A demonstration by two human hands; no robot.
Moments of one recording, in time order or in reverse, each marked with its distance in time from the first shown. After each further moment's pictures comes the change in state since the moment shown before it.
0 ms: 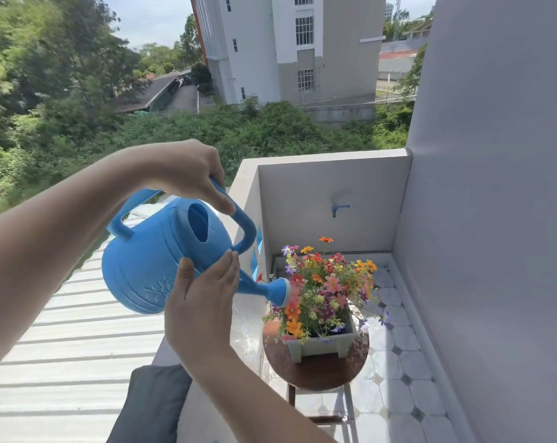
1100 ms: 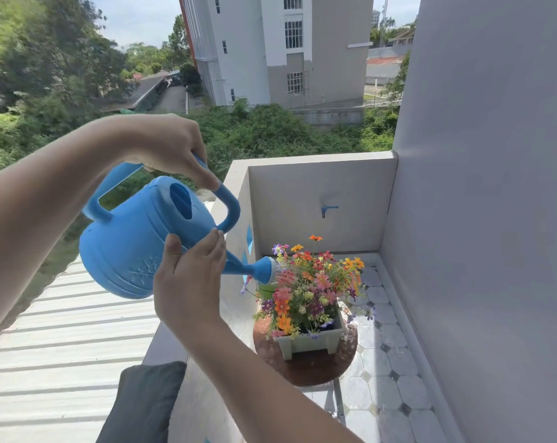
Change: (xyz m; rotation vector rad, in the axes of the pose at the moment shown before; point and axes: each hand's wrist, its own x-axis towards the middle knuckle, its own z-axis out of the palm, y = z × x) left_hand -0.002 -0.006 -0.031 0.004 0.044 -0.024; right_hand 0.012 -0.028 -0.010 0.032 -0.002 -0.040
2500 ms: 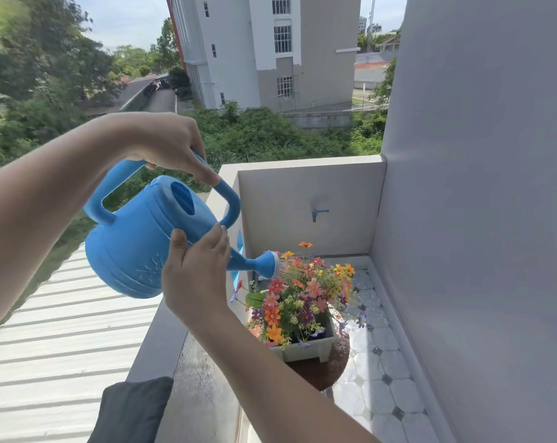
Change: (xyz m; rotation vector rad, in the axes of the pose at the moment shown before) left_hand 0.029 0.016 -0.016 -0.034 0.013 -0.026; right_hand 0.030 -0.003 -0.032 -0.008 0.012 -0.009
